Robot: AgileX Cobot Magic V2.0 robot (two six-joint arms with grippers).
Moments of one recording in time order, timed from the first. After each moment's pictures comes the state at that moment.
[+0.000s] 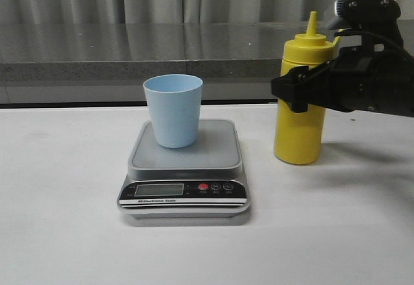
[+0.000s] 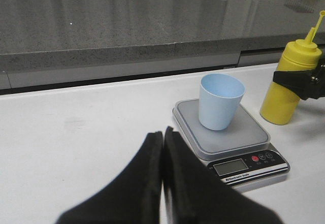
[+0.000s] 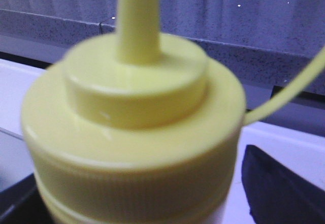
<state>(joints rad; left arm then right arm) -0.27 0.22 -0.41 -0.12 0.49 0.01 0.22 1.88 -0.69 -0.26 -0.98 0.15</state>
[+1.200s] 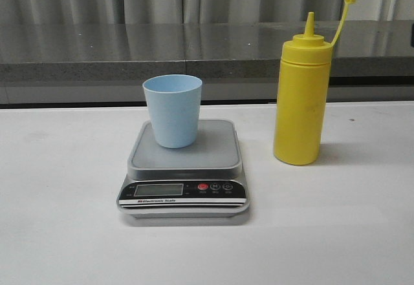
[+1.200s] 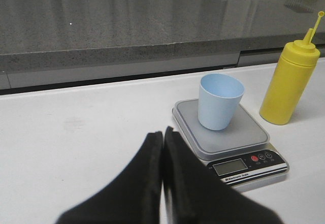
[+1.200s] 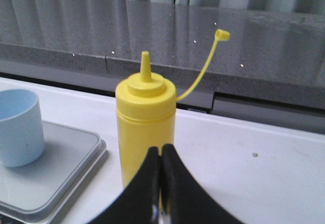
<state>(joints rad) -0.27 0.22 -0.41 -0.12 0.49 0.01 0.22 1.00 -0.23 -0.17 -0.60 0.15</state>
